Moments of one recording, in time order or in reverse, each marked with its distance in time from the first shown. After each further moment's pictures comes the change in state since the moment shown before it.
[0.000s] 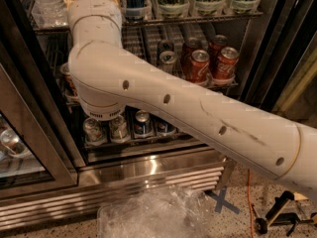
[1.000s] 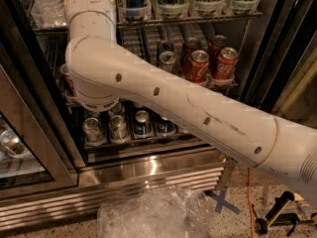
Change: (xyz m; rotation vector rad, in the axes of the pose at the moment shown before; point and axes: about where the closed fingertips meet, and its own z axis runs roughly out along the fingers) arm 0.005 0.007 0.025 0.006 -0.021 0.030
